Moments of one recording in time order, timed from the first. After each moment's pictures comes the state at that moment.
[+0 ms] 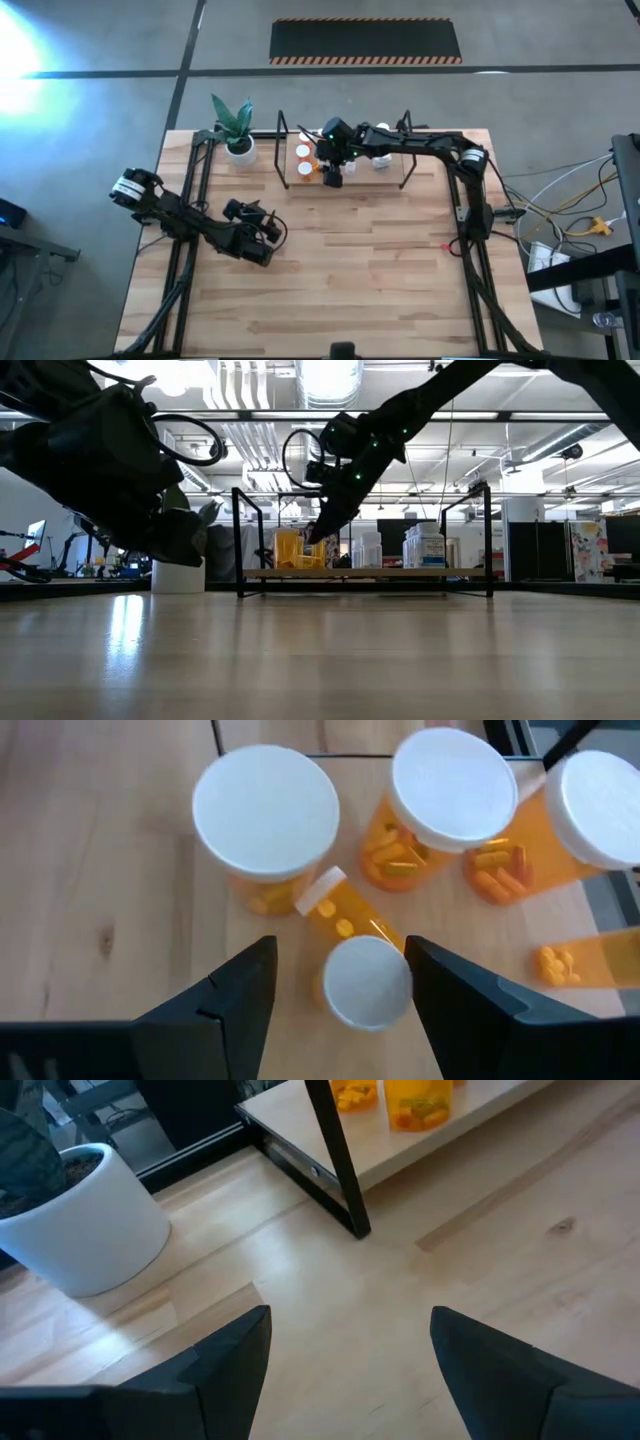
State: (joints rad) left arm -0.34 1.55 0.56 -0.37 -1.10 -1.16; right arm -0.45 2.02 1.54 -0.40 -0.17 -0.37
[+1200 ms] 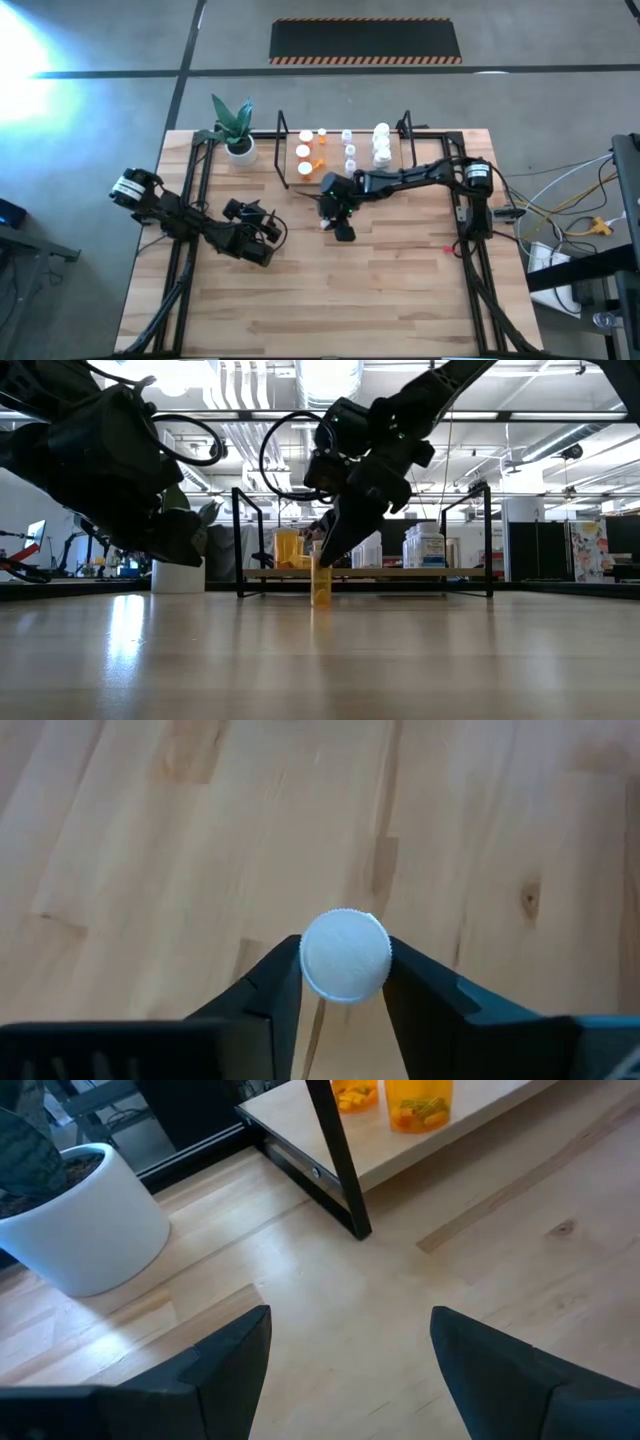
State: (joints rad) left arm -0.34 1.55 0.56 -0.37 -1.10 -1.17; right arm -0.16 1.96 1.27 -0.31 -0.38 -0.25
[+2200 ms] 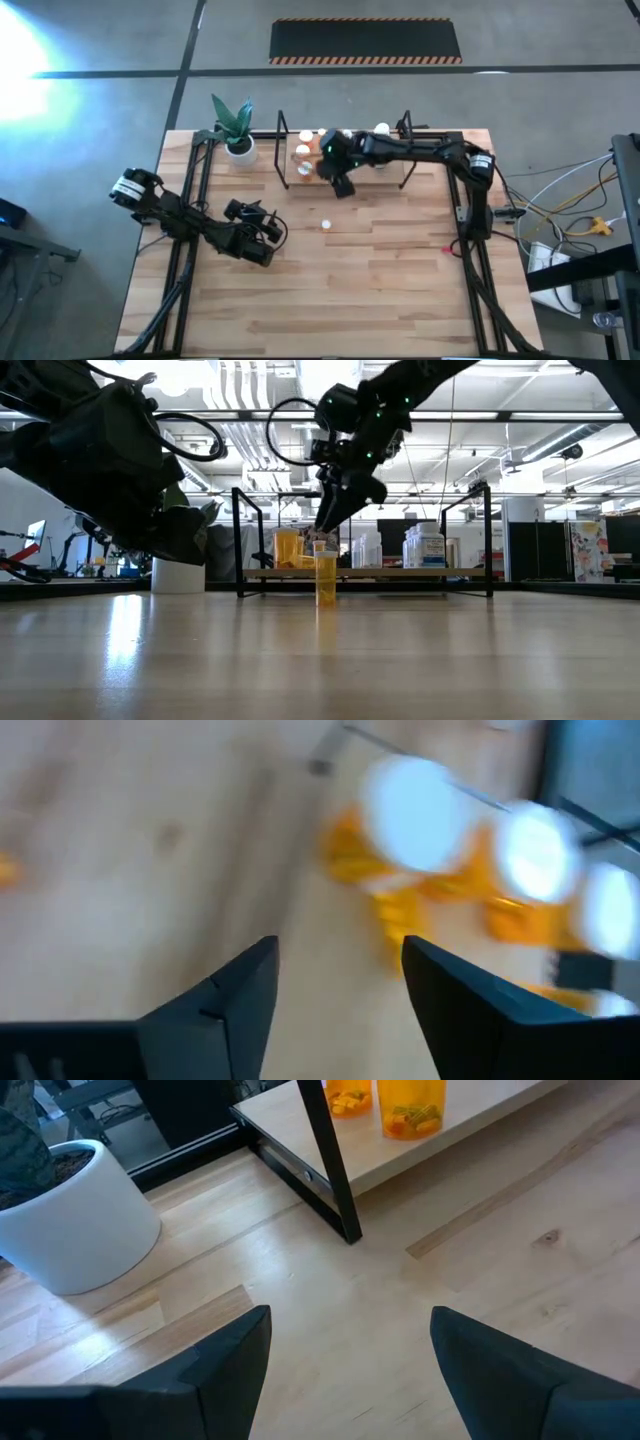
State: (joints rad) left arm -0.34 1.55 0.56 -0.34 -1.10 -1.17; right arm -0.33 1.94 1.56 -0.60 -0.05 -0.72
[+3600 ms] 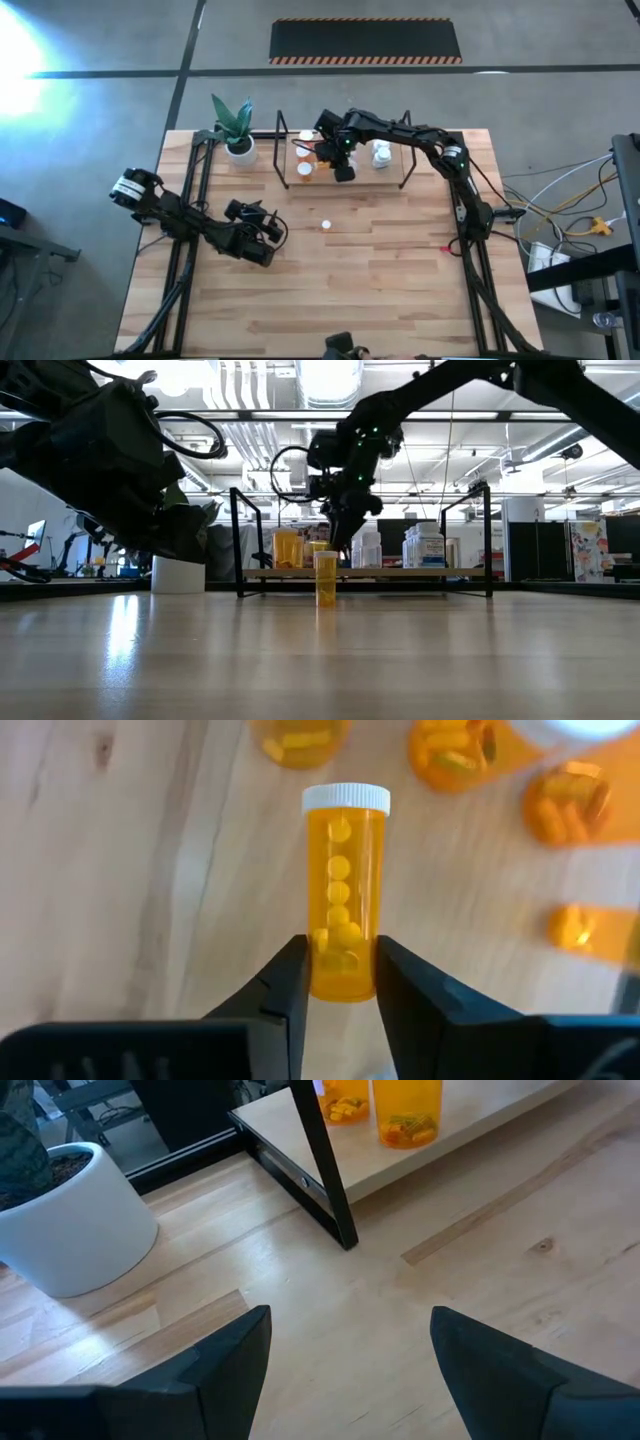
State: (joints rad) left arm -0.34 1.55 0.56 -0.32 -1.11 -1.16; right arm -0.49 2.20 1.92 -0.95 -0.16 -0.74
